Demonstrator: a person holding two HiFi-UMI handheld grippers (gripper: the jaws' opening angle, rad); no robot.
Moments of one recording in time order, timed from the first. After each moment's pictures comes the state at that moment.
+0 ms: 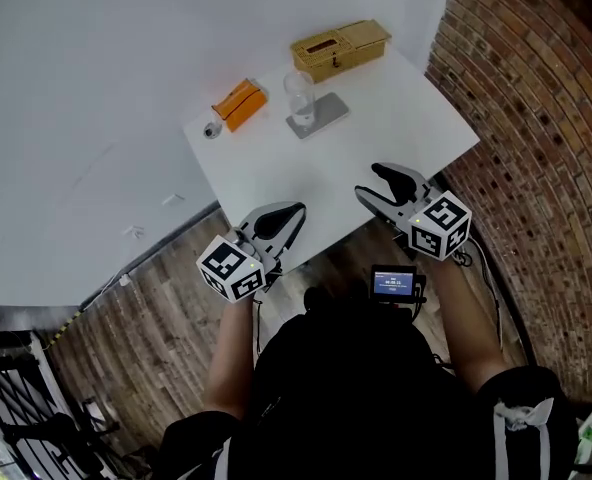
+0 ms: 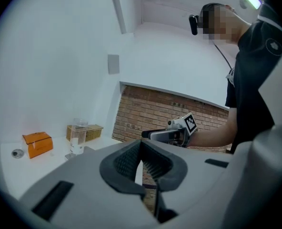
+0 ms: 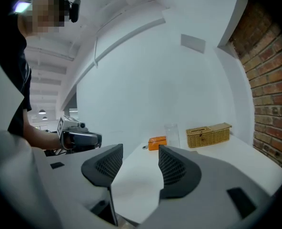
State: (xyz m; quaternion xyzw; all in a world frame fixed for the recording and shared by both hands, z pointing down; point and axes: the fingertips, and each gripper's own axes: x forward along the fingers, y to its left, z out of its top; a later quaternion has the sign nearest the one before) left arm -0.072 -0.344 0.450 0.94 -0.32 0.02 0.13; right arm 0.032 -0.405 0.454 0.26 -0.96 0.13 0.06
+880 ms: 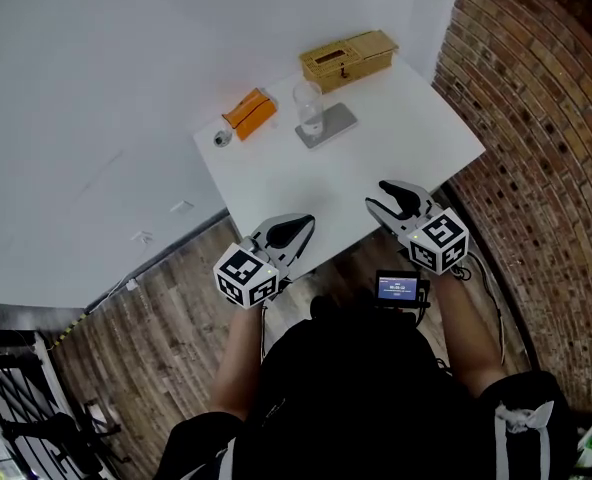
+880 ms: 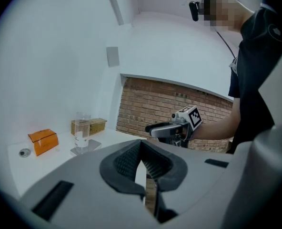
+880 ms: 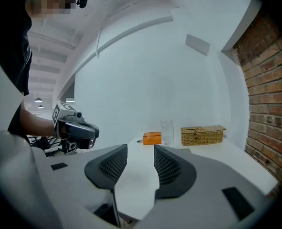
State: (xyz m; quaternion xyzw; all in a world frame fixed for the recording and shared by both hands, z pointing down) left arm -0.066 -0.341 0.472 0.93 -0.34 0.07 0.13; right arm 0.042 -0.400 0.479 0.28 -0.95 0.09 0.10
